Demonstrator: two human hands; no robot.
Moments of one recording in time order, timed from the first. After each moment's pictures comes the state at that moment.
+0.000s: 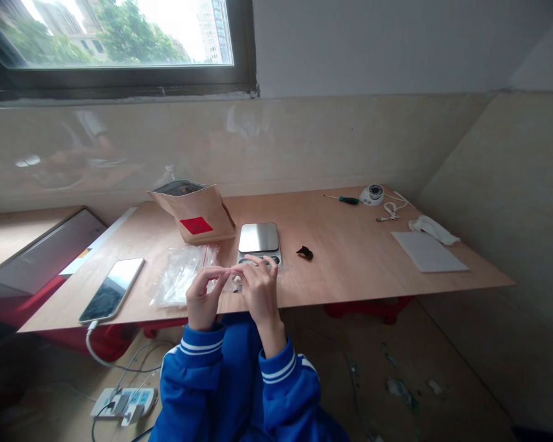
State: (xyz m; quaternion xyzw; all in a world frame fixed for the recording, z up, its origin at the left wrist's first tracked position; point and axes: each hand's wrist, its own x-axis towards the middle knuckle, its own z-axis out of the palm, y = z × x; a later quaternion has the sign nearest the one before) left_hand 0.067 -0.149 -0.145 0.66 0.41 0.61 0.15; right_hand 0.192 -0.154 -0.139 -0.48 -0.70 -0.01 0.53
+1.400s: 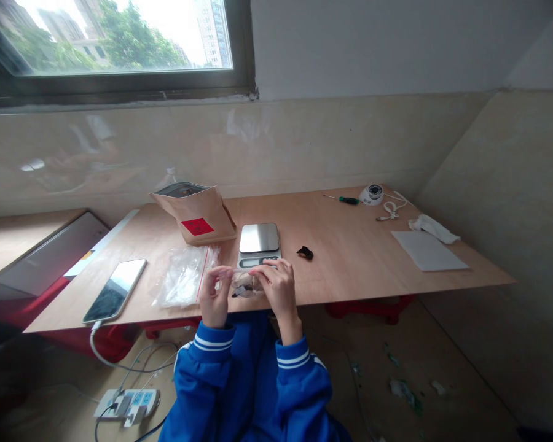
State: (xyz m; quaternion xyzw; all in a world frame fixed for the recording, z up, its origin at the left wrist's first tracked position) left_hand 0.083 -0.151 -0.161 0.56 0.48 0.64 0.23; right_hand 0.232 -0.147 -0.164 -0.49 -0.71 -0.03 0.51
